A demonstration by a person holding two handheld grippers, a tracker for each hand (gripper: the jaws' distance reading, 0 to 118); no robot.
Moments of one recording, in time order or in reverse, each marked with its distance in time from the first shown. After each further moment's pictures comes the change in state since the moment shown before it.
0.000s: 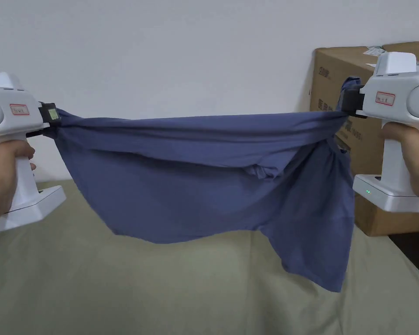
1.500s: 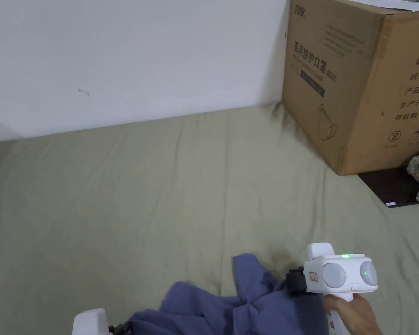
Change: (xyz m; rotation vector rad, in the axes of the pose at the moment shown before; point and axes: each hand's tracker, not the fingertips) left arm 0.014 -0.437 0.135 -0.615 -0.153 -0.065; right arm 0.031 -0.429 0.012 -0.856 -0.070 0.023
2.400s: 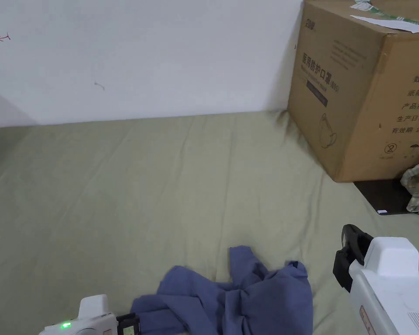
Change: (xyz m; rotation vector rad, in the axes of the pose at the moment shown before) left arm -0.011 -0.026 -0.043 -0.129 0.141 0.067; right arm -0.033 -0.099 0.267 0.856 -0.121 0.034
